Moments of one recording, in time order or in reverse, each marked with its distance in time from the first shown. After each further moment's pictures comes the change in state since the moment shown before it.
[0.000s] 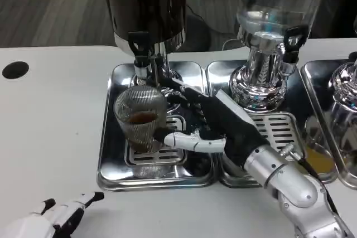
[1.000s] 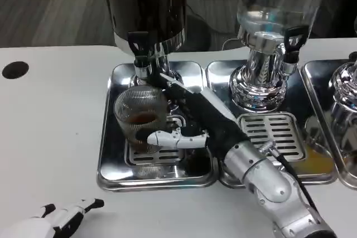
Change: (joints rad) left arm -0.025 0.014 0.003 0.034 -0.015 0.012 -0.040; right arm -0.119 0.086 0.011 0.241 -0.051 -0.098 -0.120
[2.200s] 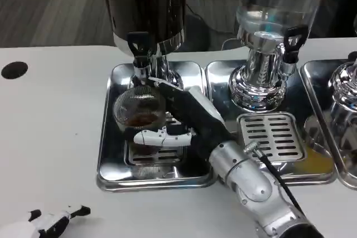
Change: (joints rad) left arm 0.009 0.038 0.042 0.026 -0.055 0.006 -0.012; right arm -0.081 0.071 0.000 0.183 -0.019 -0.083 -0.094
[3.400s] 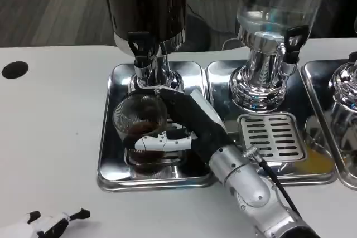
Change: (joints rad) left arm 0.021 0.010 0.002 -0.017 -0.005 0.000 0.000; right arm -0.003 0.008 -0.002 0.060 -0.021 -0.046 -0.053
